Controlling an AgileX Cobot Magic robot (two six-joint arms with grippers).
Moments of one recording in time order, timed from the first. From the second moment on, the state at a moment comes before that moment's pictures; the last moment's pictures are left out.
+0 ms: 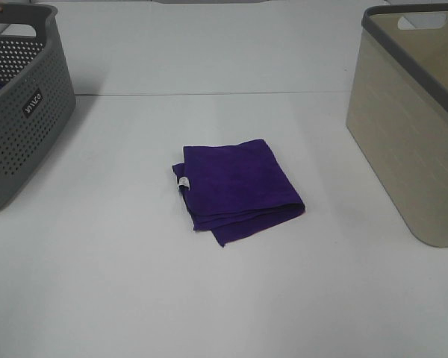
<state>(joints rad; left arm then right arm) 0.08 -0.01 -0.50 0.00 1.06 0.02 0.00 0.63 -0.87 0.22 1.22 -0.06</state>
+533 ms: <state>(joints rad) 0.08 -0.01 -0.50 0.00 1.06 0.02 0.00 1.13 -1.08 0.45 1.22 -0.30</state>
